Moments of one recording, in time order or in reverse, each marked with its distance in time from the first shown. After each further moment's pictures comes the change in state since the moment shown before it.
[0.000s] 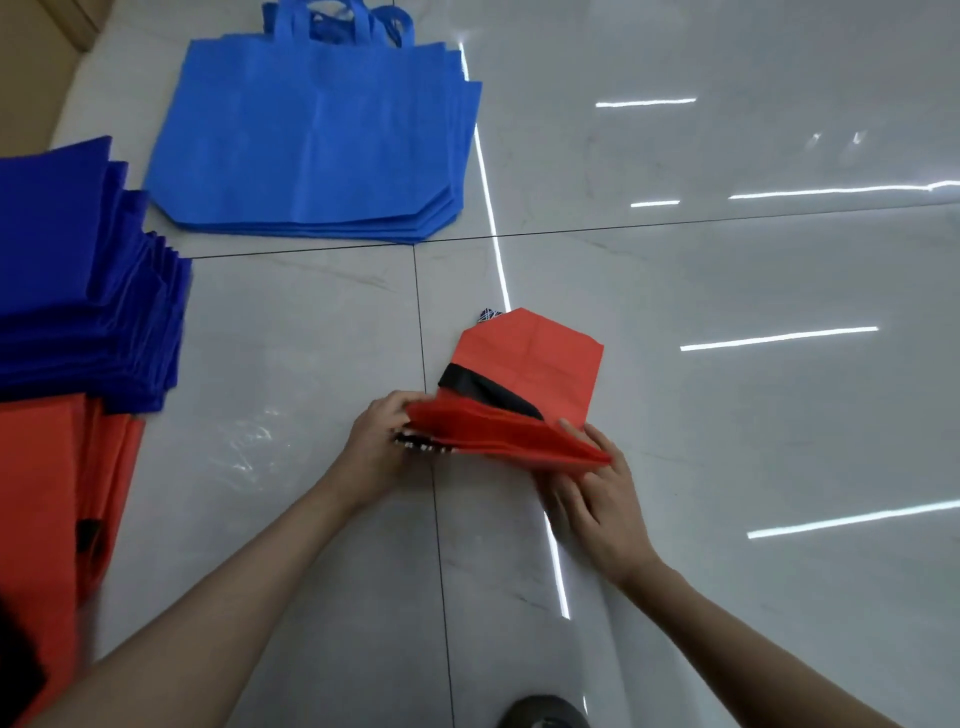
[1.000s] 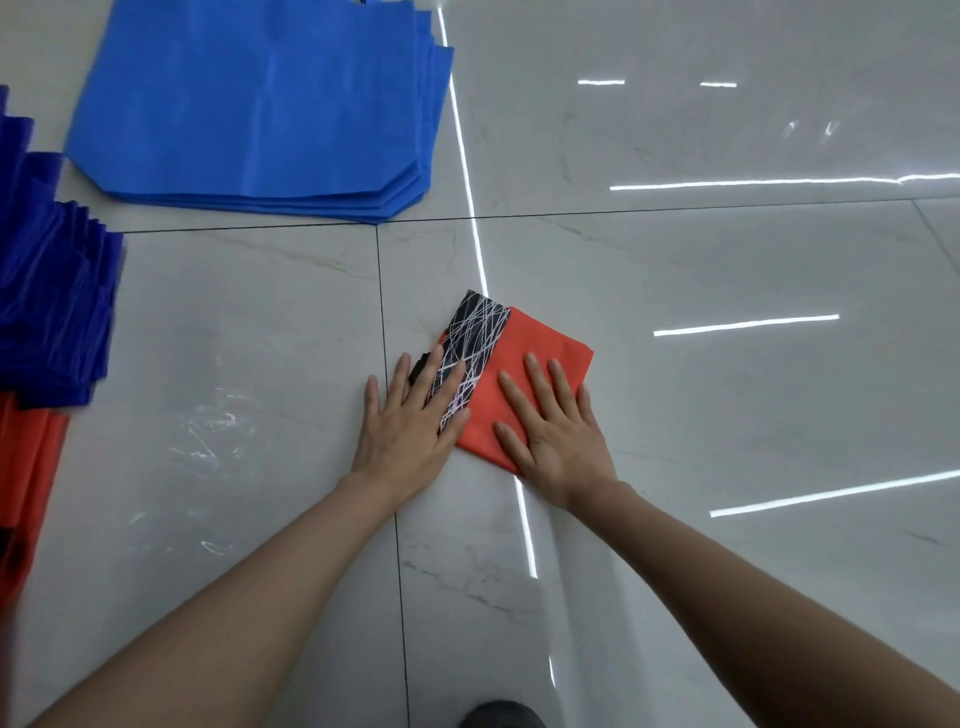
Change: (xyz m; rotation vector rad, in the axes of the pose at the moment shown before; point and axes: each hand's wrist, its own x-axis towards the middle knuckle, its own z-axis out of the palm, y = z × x) left_hand 0.021 0.024 0.062 0.730 -0.017 0.069; right_hand 0.056 0.009 -0.003 -0.428 -0.236 0.070
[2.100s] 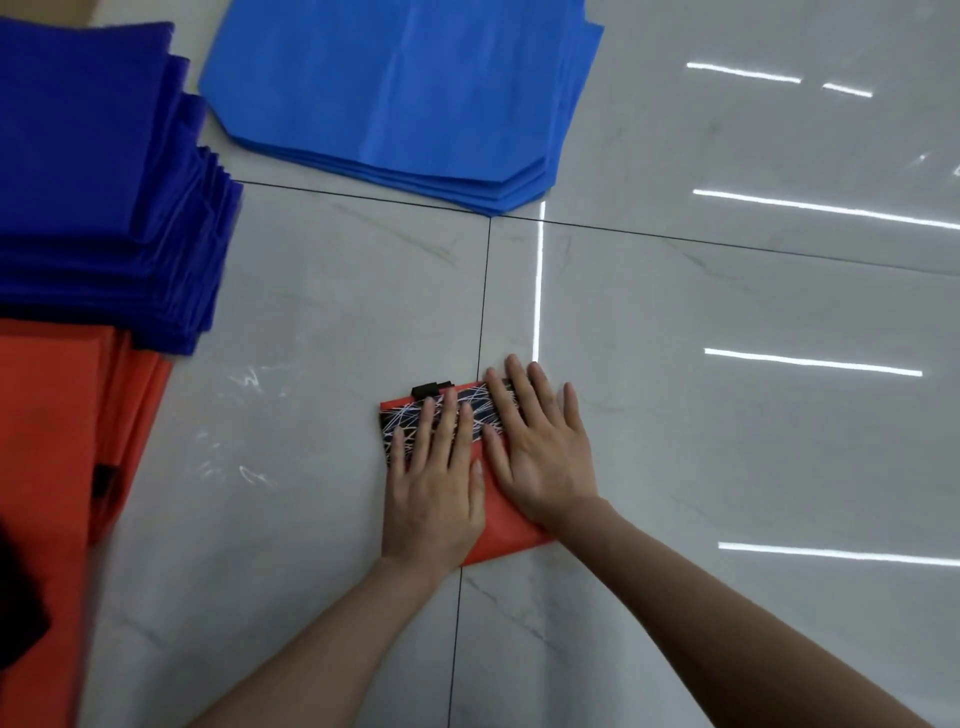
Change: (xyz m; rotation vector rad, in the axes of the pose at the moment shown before) left_hand -0.057 -0.015 0.018 -0.031 0.270 -0.260; right_hand 0.047 -0.089 0.006 -0.001 -0.006 -0.175
